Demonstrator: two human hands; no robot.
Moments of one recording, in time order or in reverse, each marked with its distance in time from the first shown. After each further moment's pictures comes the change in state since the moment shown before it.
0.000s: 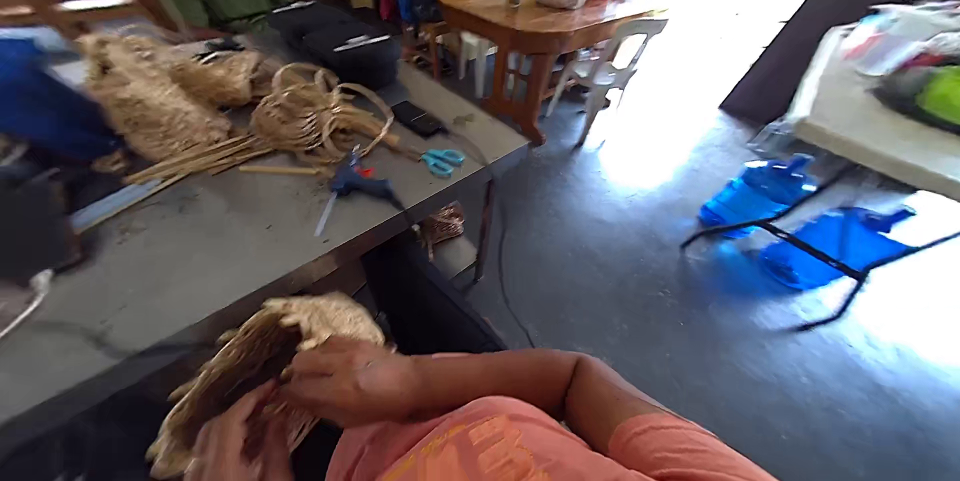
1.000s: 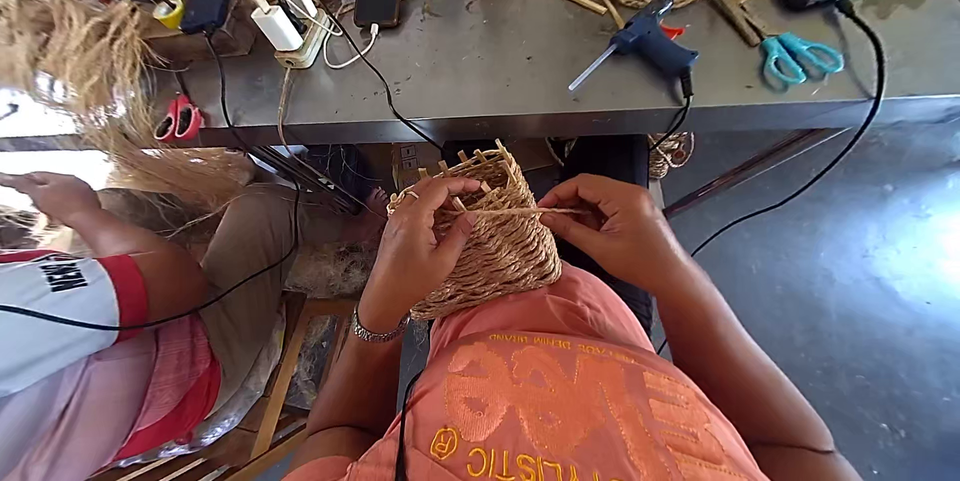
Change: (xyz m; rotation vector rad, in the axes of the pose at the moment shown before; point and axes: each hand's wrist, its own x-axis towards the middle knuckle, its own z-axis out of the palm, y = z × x) left_hand 0.010 -0.008 -0.028 -0.185 0.017 -0.180; right_hand 0.006 0.017 -0.073 0.474 -0.207 0.417
